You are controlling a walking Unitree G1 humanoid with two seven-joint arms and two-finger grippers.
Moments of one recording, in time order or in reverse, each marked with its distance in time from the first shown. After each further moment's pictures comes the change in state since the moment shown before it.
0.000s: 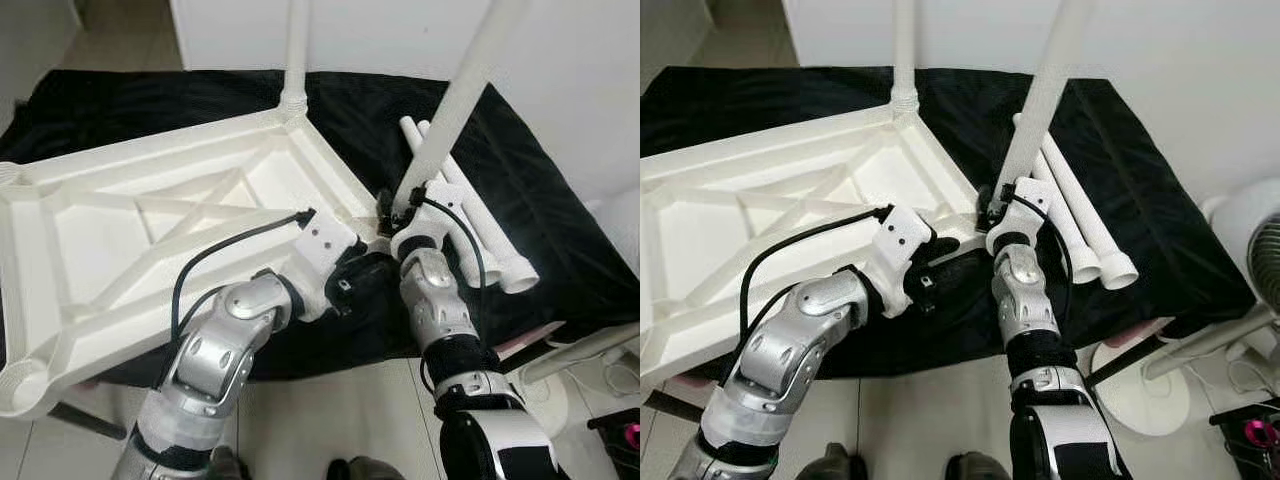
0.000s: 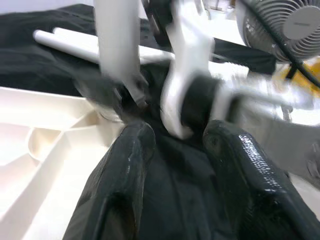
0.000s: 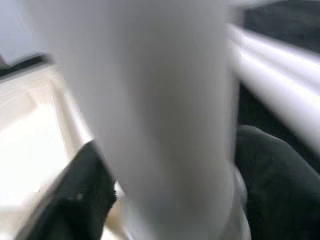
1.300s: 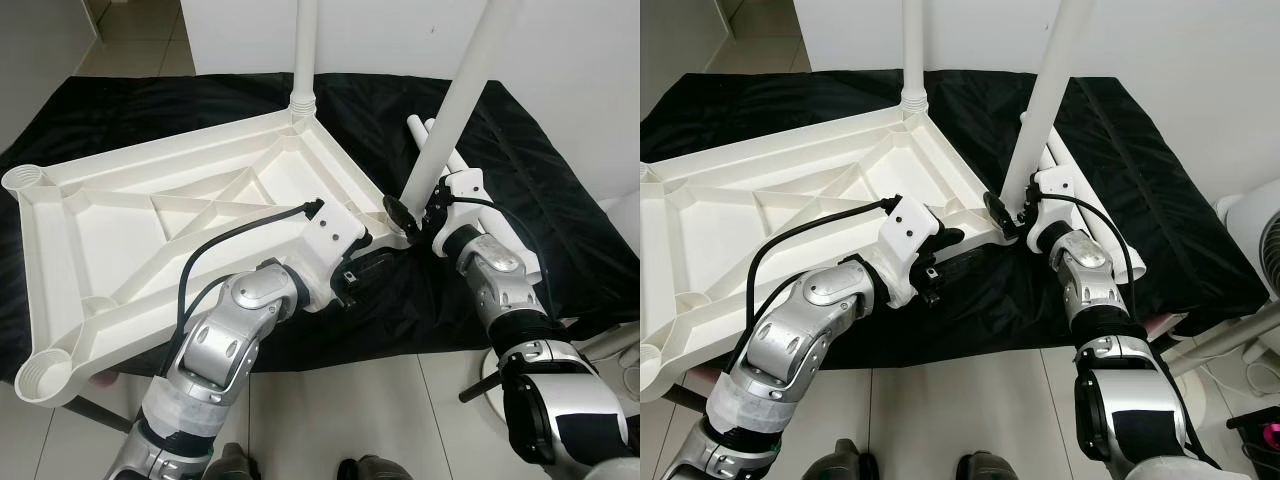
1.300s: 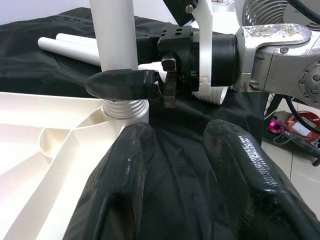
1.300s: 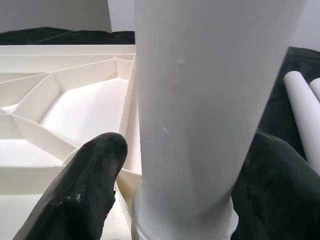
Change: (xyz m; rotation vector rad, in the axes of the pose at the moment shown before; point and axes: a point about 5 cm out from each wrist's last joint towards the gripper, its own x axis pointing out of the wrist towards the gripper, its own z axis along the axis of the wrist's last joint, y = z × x) left arm 0.007 0.001 0.003 0.035 0.004 -0.021; right arm 0.018 -0.046 0.035 -0.326 0.014 0.513
